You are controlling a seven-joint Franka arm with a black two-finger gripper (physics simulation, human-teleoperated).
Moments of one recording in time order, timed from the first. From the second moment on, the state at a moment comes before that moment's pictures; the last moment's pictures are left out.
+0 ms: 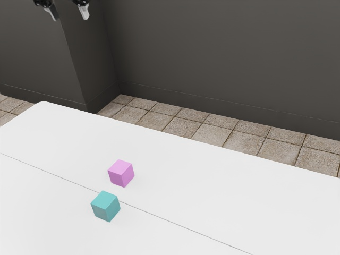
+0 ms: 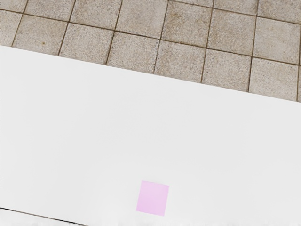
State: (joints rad) arm 0.00 0.12 0.09 -0.98 0.00 1.36 -0.12
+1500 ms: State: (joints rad) arm -0.01 -0.19 -0.01 -2.64 -0.01 2.54 0.02
